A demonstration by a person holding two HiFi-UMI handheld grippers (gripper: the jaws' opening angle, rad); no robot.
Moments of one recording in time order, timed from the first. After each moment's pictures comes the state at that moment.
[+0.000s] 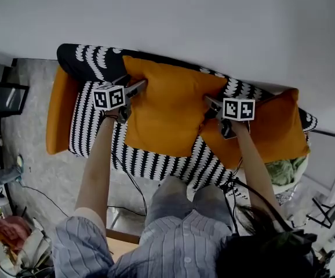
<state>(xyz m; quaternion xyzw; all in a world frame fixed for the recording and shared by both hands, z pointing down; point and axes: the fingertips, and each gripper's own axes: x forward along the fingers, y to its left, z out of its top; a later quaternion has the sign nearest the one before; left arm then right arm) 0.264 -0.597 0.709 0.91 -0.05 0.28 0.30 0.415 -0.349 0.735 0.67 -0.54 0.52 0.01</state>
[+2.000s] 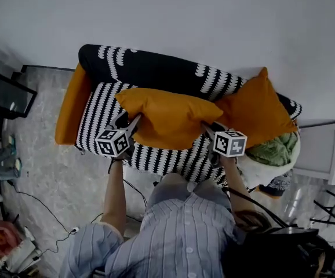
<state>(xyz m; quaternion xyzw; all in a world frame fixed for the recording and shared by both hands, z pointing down) 0.043 -0.444 0.578 0.95 -0.11 0.18 0.24 0.210 -0.220 0.604 0.73 -0.53 0.42 0.00</state>
